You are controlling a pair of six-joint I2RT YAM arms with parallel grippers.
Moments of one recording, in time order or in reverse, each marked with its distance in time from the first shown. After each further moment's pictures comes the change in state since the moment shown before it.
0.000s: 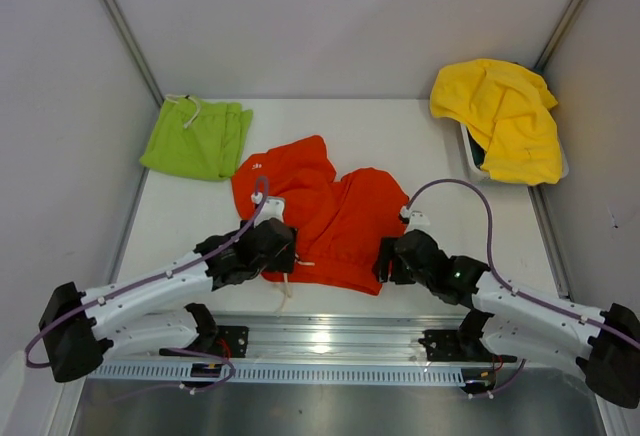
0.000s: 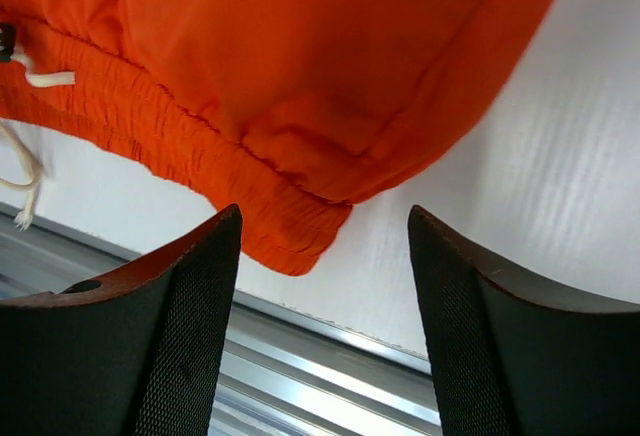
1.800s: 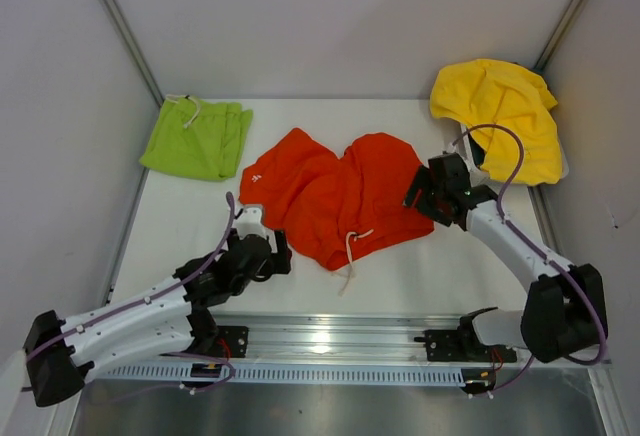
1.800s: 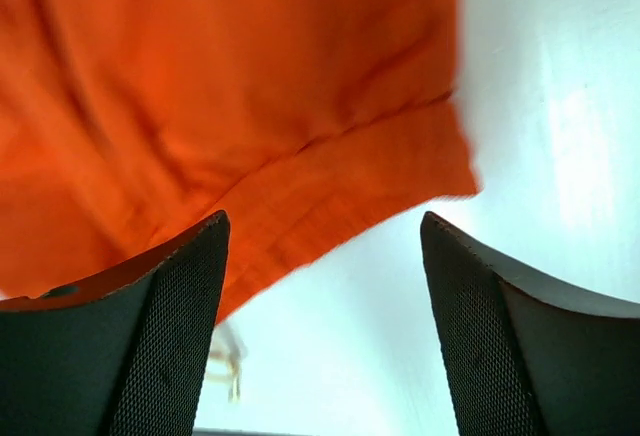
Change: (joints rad) left arm 0.000 -0.262 -0.256 0.236 -0.069 -0.058; right arm -0.637 0.449 0.426 -0.087 -0.158 -0.086
